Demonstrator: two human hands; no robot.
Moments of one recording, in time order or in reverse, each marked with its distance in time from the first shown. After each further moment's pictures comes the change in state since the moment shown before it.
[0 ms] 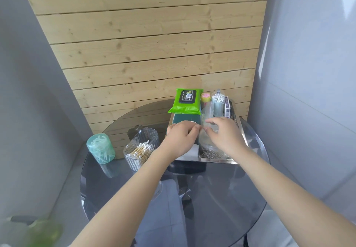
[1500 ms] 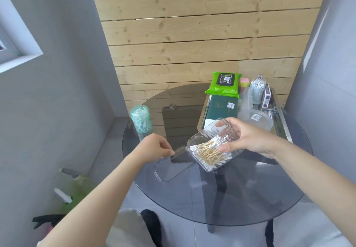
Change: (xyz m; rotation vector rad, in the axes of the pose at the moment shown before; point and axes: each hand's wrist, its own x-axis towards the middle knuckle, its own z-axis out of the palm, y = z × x) left_hand -0.117 -0.123 -0.064 0.037 -0.118 -0.462; right_hand -0.048 -0.041 0.007 0.552 -0.783 0.073
